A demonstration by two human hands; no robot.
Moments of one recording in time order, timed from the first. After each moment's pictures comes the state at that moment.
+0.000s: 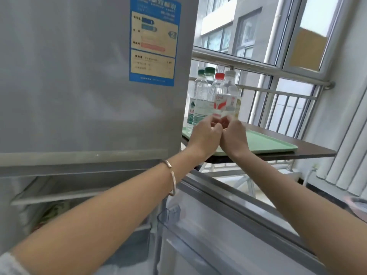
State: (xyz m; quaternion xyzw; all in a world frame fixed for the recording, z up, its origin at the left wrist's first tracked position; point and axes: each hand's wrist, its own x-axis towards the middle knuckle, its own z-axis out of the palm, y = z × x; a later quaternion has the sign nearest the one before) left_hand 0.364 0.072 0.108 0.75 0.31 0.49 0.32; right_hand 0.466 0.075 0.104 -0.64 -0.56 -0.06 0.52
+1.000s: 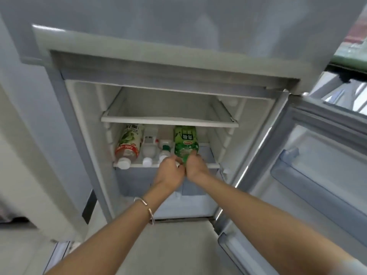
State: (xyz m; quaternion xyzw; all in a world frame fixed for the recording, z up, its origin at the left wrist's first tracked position) left_hand 0.106 0.146 -0.218 0.64 0.62 0.33 0.30; right_hand 0.201 0.177 -0.222 -0.74 -0.61 0.23 0.17
